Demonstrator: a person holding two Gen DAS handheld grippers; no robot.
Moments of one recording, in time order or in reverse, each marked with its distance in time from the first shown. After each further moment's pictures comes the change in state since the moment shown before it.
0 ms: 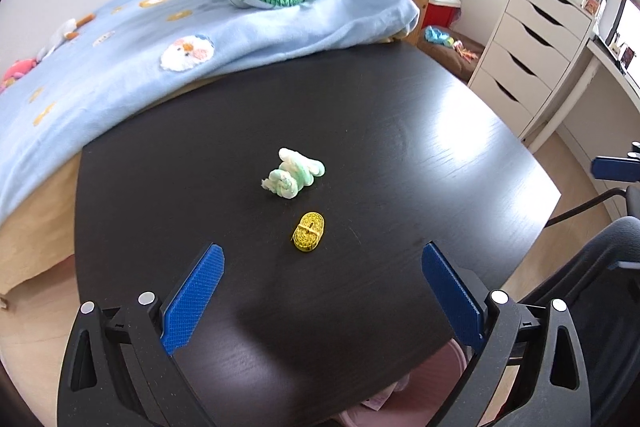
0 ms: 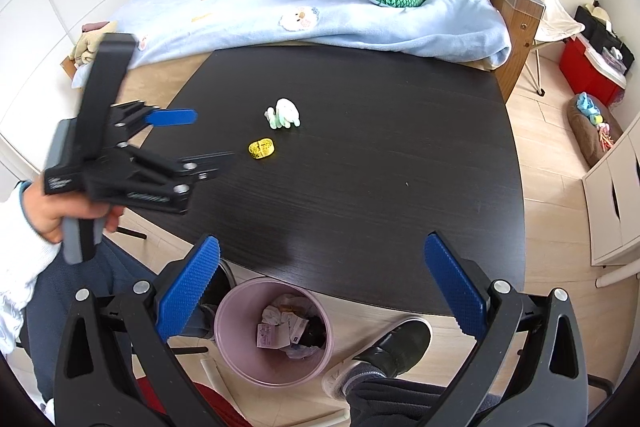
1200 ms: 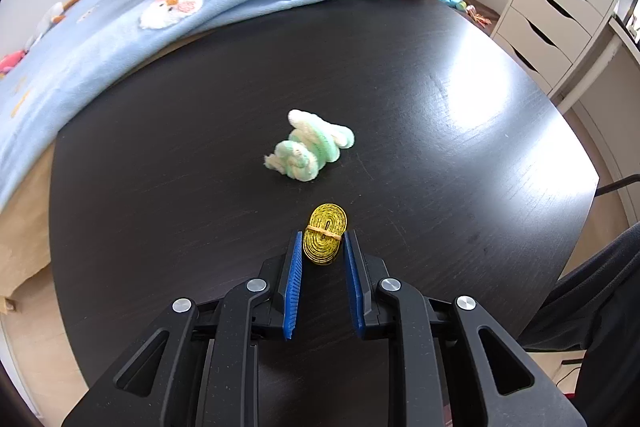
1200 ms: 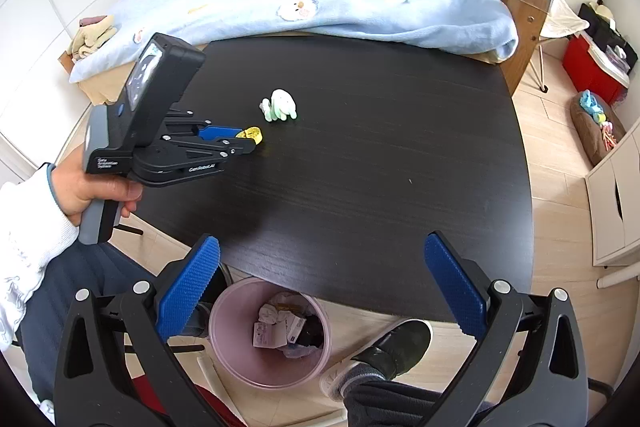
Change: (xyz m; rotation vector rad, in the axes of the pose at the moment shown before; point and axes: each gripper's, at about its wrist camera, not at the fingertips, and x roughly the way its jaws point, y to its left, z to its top) left arm 0.050 0.018 0.001 0.007 0.127 0.023; right arm 0.020 0.000 0.003 -0.008 0.020 -0.001
